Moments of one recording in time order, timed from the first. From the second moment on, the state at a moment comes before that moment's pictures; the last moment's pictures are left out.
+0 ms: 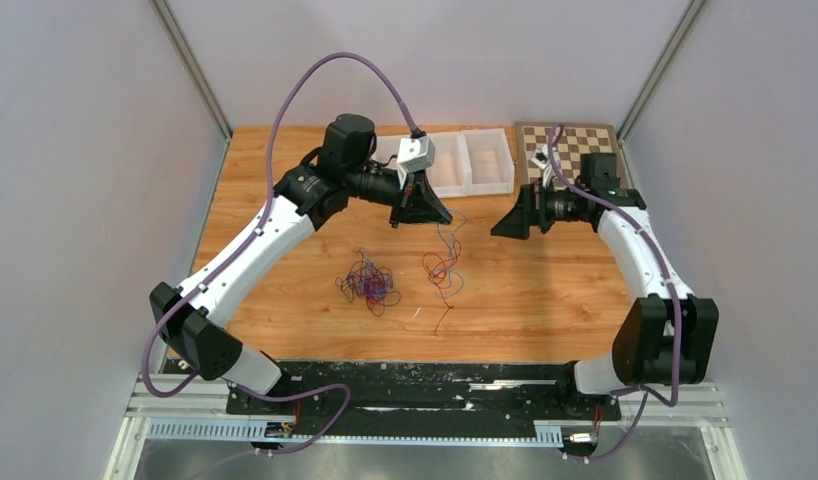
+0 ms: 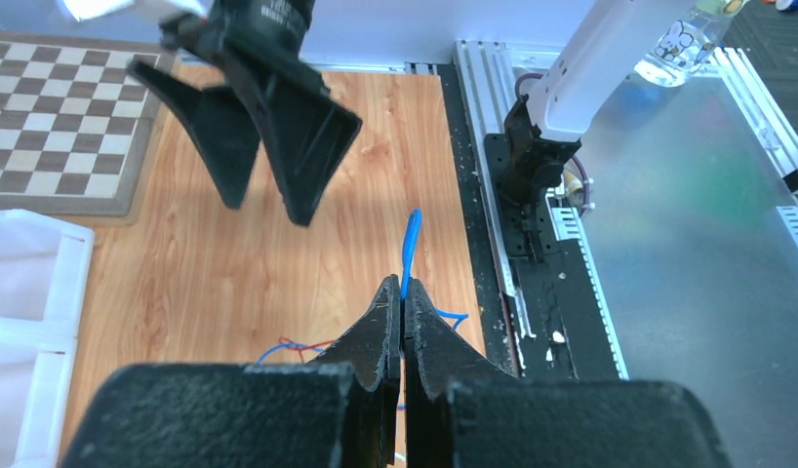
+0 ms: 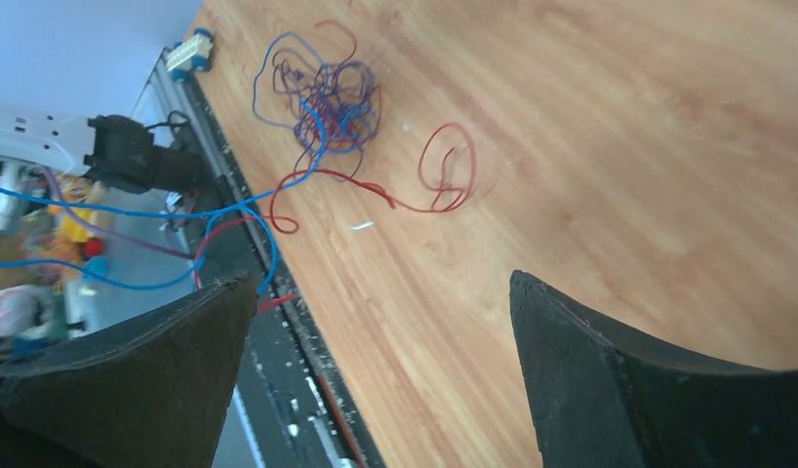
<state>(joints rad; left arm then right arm) -0.64 1.49 1.59 -0.48 1.02 0.22 -0.02 1.40 1.20 -0.72 -1.04 -0.22</state>
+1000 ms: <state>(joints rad) -0.50 1.43 1.62 -0.50 0.98 0.17 0.21 1.61 0.91 -0.14 -0.60 0.12</state>
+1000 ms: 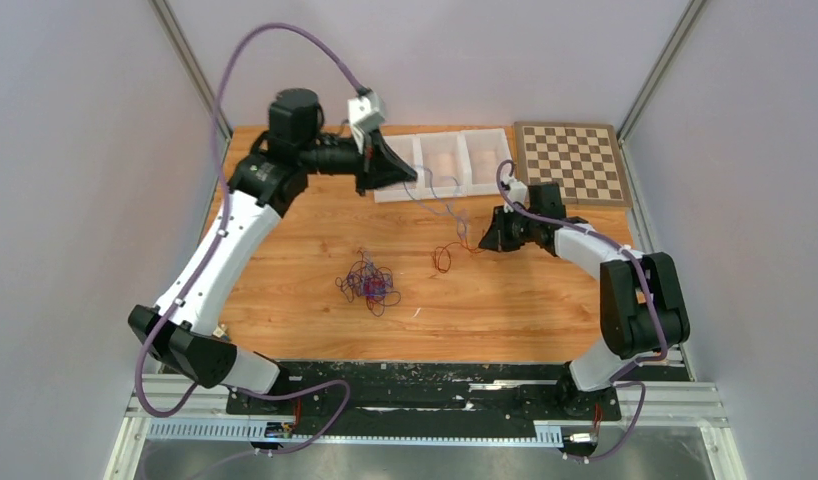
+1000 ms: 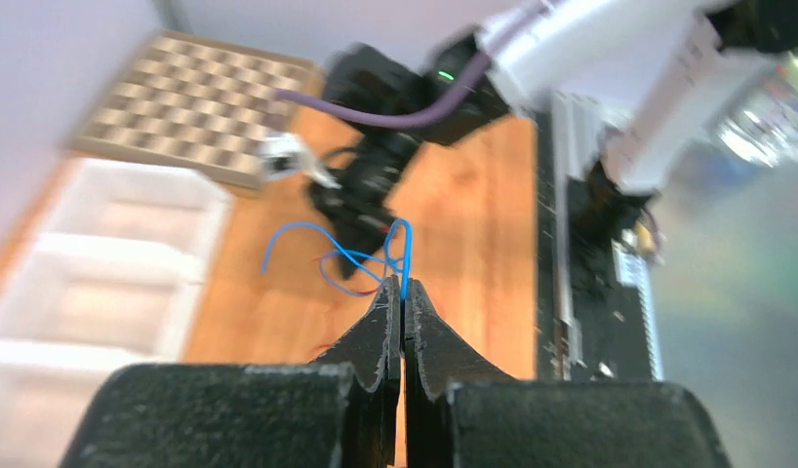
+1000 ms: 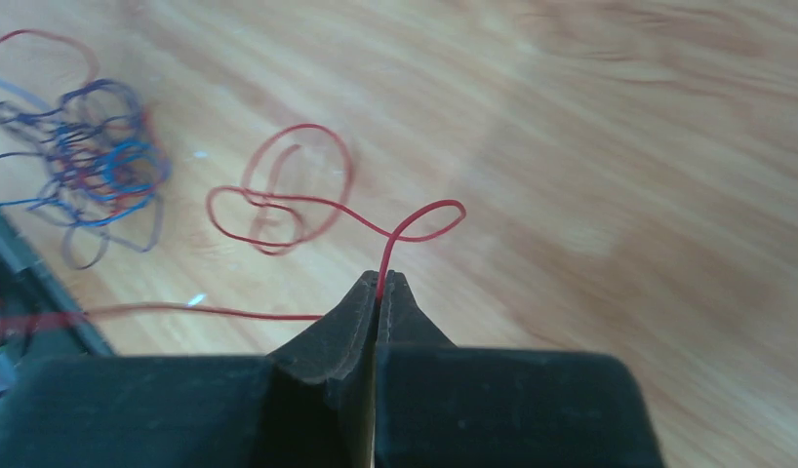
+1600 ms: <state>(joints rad) -0.25 1.50 2.11 -0.43 0.82 -0.01 0.03 1.54 0.97 -0.31 -0.55 -0.08</state>
